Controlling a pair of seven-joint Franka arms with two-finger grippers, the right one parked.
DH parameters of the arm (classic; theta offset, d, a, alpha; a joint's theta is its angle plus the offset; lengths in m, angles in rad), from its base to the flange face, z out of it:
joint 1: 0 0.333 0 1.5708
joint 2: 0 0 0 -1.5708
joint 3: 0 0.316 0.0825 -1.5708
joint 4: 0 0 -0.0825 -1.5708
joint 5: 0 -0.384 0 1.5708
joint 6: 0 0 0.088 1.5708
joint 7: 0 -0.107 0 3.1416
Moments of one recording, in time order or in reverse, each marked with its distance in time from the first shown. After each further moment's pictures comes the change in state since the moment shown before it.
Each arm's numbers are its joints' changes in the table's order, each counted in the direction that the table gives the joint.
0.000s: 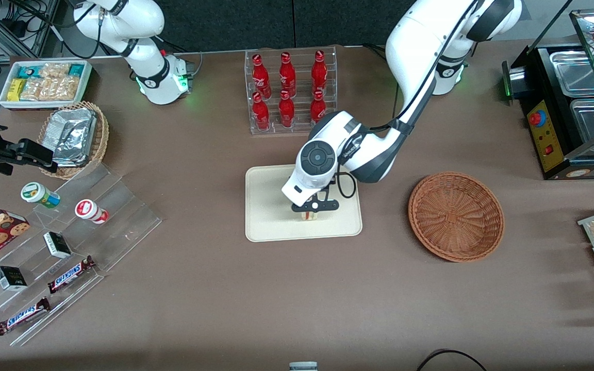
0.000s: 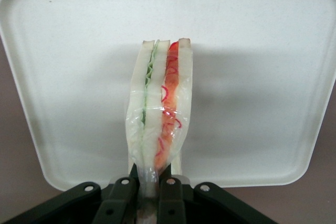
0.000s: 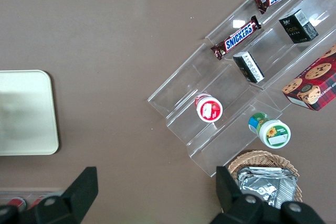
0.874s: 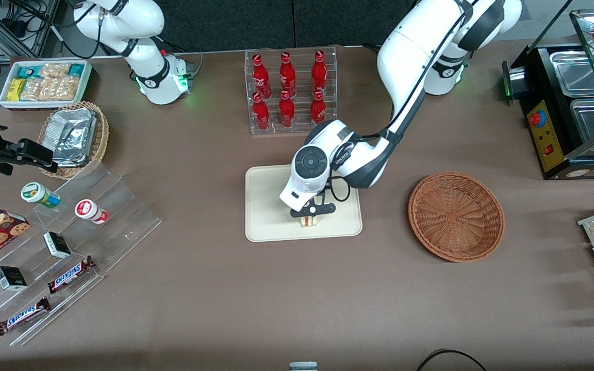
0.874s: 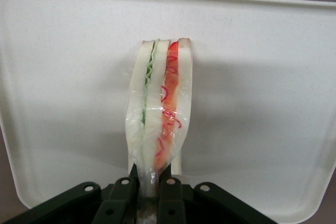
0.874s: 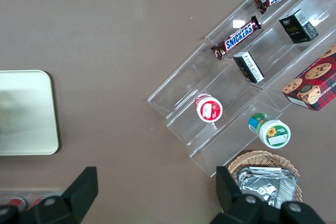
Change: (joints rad) arm -0.014 -0.056 0.001 -0.005 -0.050 -0.064 0.107
